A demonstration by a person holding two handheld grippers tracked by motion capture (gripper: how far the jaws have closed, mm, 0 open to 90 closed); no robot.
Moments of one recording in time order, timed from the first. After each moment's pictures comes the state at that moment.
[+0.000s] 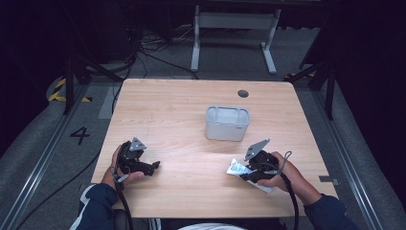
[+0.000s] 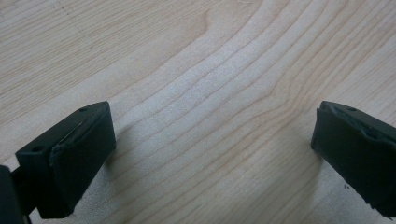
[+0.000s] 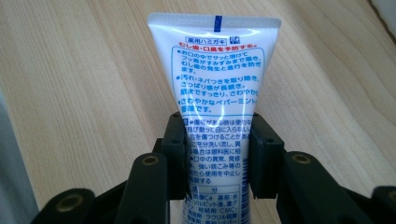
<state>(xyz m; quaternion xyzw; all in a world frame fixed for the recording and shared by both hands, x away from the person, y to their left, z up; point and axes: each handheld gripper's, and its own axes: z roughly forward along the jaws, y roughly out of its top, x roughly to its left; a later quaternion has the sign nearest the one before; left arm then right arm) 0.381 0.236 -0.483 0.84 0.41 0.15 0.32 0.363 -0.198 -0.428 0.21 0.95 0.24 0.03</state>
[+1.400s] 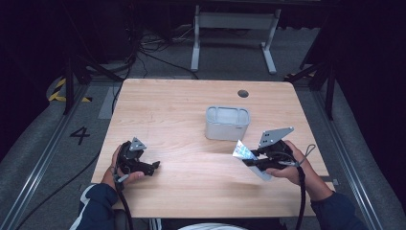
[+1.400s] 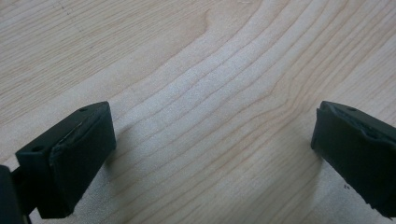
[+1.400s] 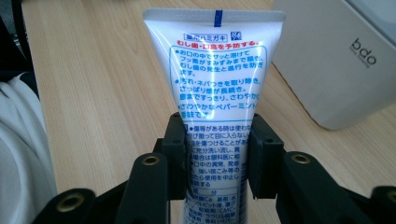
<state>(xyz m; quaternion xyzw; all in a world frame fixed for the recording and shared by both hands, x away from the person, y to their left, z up) 0.381 0.236 -0.483 0.84 0.41 0.15 0.32 0.365 -0.216 -0.375 0.21 0.91 0.36 0.07</state>
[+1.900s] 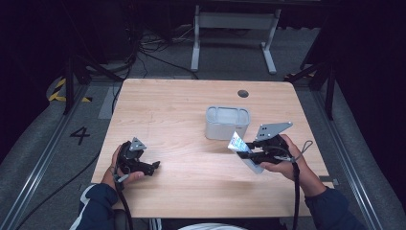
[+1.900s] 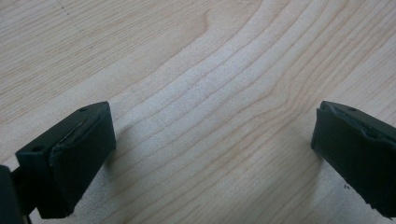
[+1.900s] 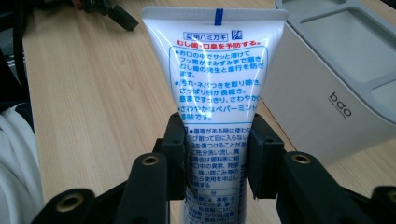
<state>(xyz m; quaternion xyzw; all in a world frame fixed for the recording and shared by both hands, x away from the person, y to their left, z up) 0.381 0.236 -0.483 0.84 0.41 0.15 0.32 0.372 -0.204 -0.362 0.20 0.89 0.39 0.10</state>
